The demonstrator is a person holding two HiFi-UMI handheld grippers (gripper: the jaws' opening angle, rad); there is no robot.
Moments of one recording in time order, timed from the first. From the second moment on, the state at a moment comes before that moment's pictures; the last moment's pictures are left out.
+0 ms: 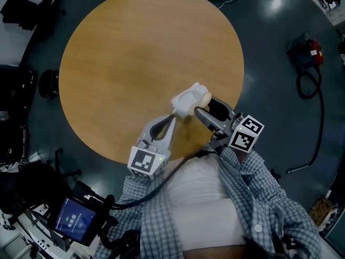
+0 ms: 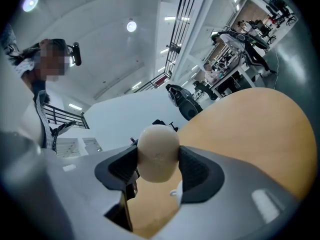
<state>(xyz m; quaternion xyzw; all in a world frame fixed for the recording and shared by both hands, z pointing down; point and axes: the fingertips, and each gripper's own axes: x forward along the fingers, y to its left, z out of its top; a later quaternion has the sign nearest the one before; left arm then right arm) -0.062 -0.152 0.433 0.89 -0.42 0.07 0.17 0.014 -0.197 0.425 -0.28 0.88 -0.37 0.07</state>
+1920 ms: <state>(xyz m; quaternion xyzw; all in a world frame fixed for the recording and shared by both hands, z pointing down) -0.063 -0.148 0.437 0.89 -0.42 0.07 0.17 0.019 -0.196 0.433 -0.29 0.88 -0.37 0.06</state>
